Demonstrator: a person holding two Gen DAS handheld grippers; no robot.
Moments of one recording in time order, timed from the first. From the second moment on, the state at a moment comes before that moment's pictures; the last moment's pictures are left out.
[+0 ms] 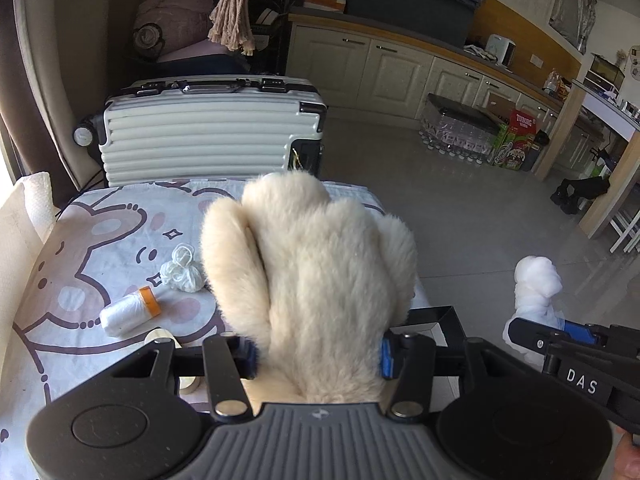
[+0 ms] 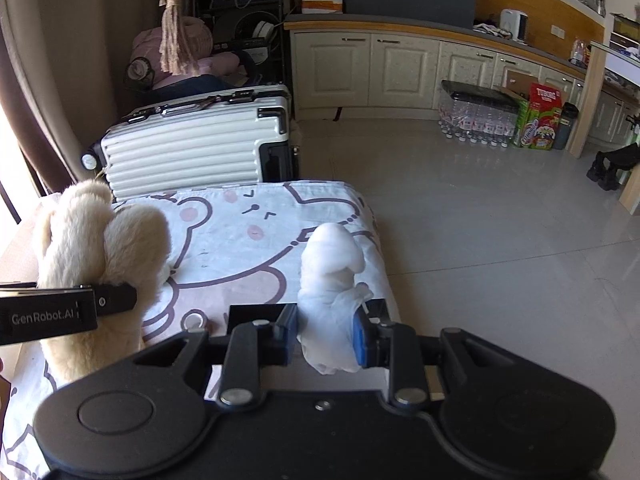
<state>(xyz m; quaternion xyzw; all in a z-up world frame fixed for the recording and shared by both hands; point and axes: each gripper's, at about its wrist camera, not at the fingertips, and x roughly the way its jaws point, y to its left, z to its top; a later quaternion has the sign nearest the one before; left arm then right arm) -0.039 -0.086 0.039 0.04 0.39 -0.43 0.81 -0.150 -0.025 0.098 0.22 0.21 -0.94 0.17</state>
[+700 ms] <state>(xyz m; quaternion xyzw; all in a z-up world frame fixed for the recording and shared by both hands) -0.048 -0.141 0.022 0.03 0.40 -0.46 0.79 -0.183 -0.003 0.090 0.25 0.20 -0.93 0.14</state>
